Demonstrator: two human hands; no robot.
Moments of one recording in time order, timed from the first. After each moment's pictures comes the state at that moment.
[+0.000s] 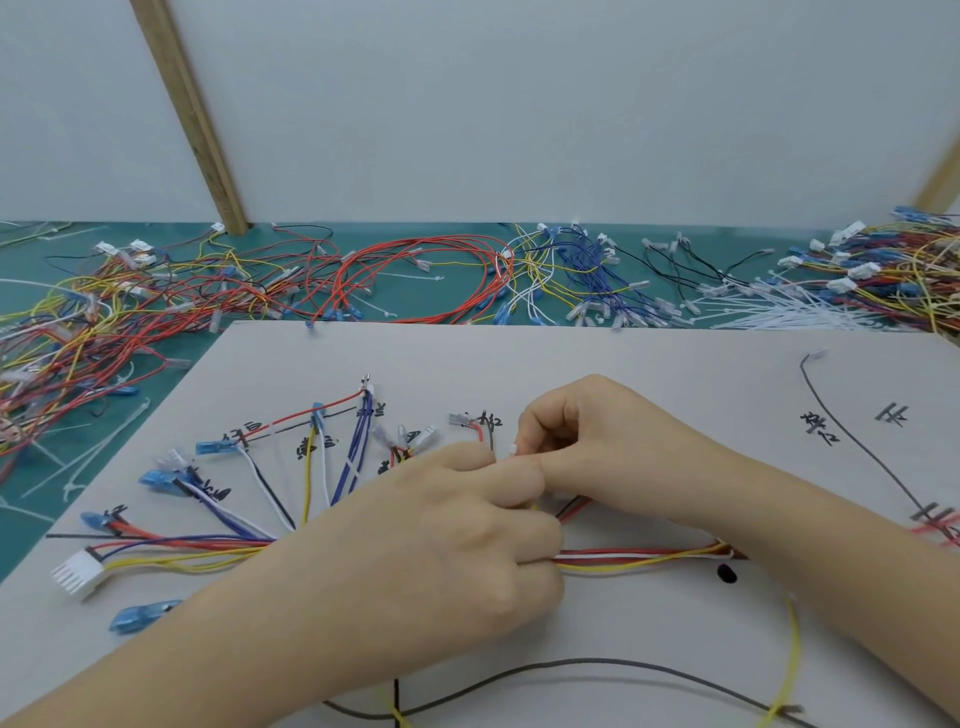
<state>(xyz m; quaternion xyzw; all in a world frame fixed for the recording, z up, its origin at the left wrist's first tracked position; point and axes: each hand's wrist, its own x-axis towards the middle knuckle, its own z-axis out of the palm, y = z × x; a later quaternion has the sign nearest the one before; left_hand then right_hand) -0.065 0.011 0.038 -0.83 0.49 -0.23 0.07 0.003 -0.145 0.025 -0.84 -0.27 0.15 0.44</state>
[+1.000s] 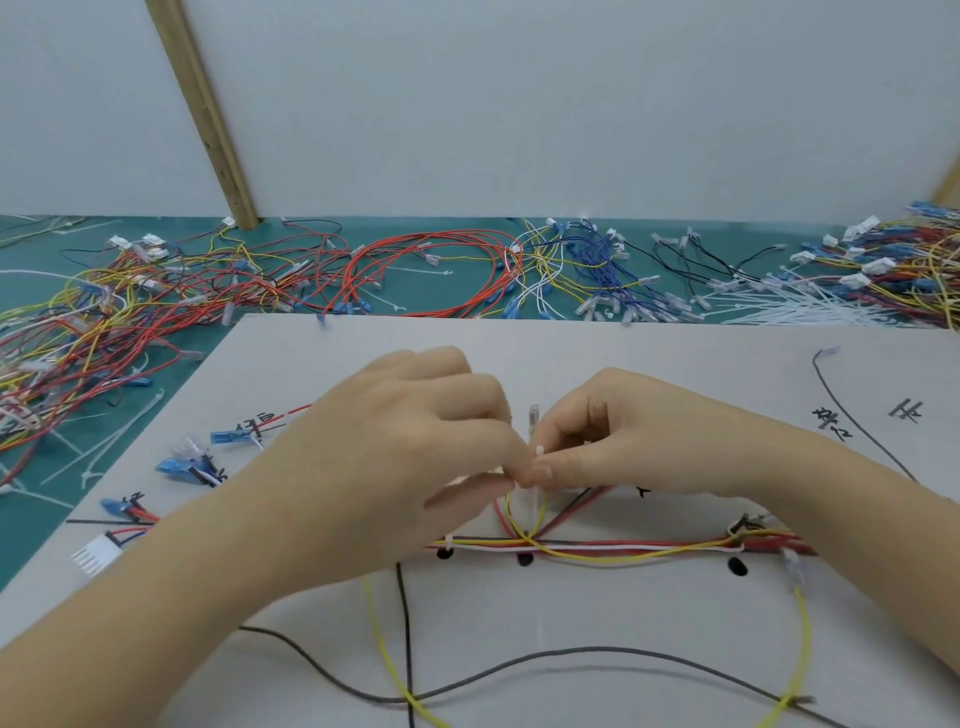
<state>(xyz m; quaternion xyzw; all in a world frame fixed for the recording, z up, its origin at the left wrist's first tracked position) -0.047 0.037 0.048 -0.88 0.42 -0.20 -0.08 0.009 -0.157 0.034 -0.83 -0.31 0.24 0.40</state>
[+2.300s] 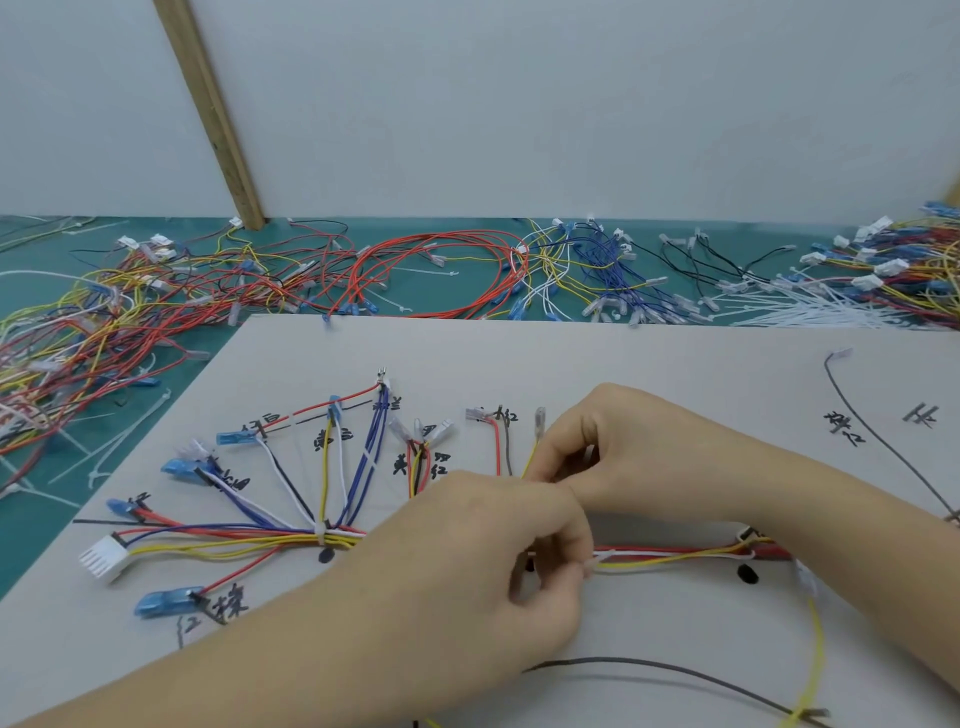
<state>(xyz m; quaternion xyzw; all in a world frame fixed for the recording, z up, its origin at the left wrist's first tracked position) -0.078 0.004 0.018 -0.90 0.27 -0.06 -0.34 0.001 -0.151 0.032 -0.83 -0.34 0.23 0.38</state>
